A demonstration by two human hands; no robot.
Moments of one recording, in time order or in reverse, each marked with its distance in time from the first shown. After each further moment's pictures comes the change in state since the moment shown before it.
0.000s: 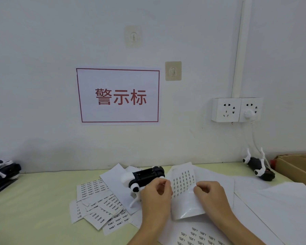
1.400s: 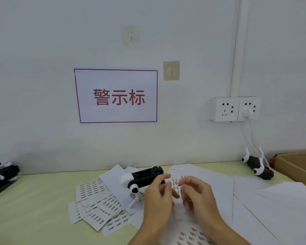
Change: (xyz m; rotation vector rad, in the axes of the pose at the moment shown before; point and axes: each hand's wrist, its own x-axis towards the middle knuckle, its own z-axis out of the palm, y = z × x) left_hand -0.005 0.004 -0.002 -0.044 -0.150 0.059; right_hand -0.020 -0.020 0.021 0.465 -0.078 0.025
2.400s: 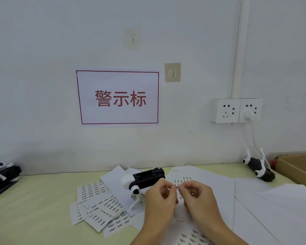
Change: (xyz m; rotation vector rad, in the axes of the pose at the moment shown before) left_hand 0.002 -0.003 0.001 0.077 0.014 -0.003; right_hand 0.003 0.004 0.005 -0.179 0.084 -0.015
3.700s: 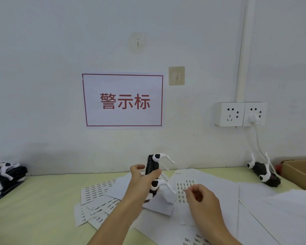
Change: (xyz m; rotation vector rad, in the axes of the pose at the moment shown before) left_hand 0.042 0.029 -0.062 -0.237 -0.074 -0.453; right_hand 0.003 0.009 0.001 -0.183 0.110 0.012
